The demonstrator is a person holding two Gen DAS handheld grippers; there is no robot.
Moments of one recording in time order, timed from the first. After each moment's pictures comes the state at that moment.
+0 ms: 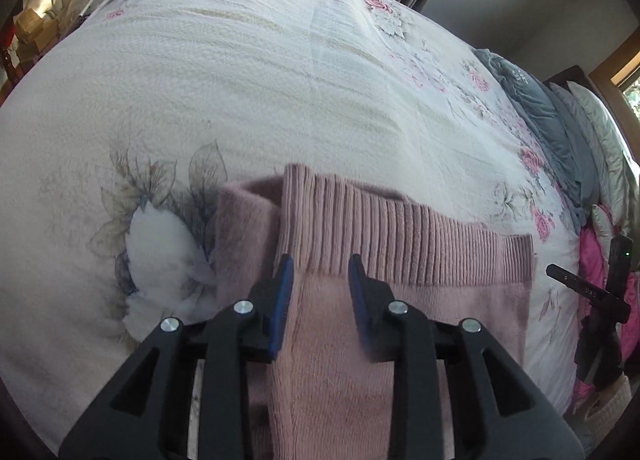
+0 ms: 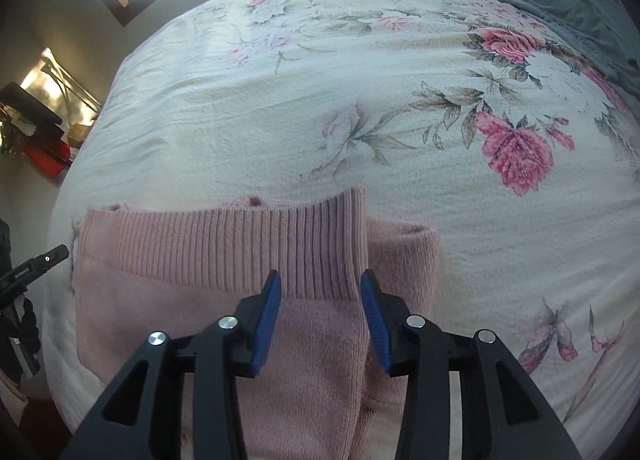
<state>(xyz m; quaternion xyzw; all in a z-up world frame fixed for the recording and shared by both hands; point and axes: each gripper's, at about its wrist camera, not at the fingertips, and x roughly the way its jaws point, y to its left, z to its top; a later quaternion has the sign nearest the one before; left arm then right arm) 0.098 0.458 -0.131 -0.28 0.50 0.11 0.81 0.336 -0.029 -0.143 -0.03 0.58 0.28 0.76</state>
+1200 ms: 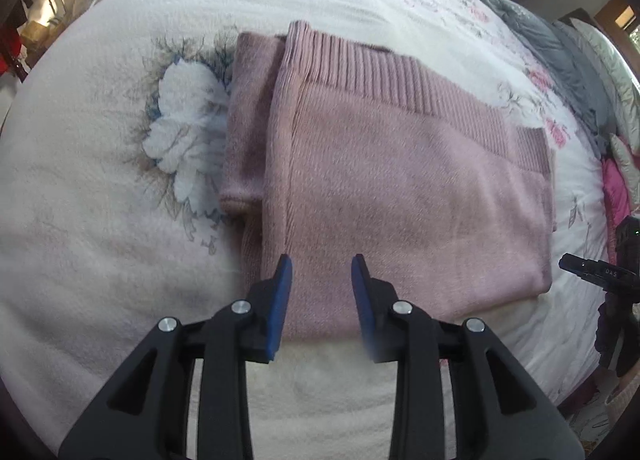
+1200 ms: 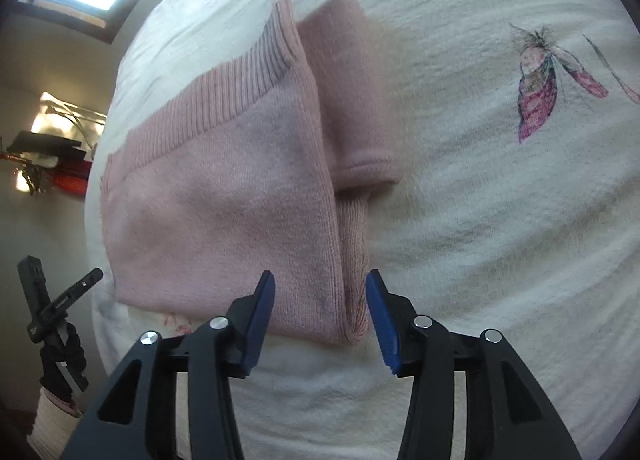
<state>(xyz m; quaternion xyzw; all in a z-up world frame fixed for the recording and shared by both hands) 0.023 0.381 -0.146 -0.22 0.56 0.13 0.79 0.253 -0.126 -0.208 0.10 0.67 0.27 0.68</state>
